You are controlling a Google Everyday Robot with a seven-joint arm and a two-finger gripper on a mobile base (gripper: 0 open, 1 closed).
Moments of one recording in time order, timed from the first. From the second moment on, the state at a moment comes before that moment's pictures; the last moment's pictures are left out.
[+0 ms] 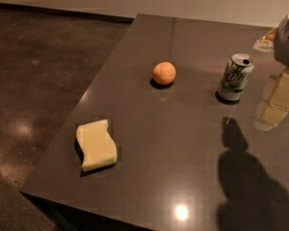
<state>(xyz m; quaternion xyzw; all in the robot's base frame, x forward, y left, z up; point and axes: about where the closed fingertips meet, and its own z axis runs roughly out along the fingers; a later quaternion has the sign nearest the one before) 0.438 -0.217 0.976 -0.60 0.78 -0.03 0.16</state>
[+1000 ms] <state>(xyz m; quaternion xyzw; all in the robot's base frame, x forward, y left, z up) 0.480 -0.191 0.974 -0.61 0.77 -0.01 0.18</state>
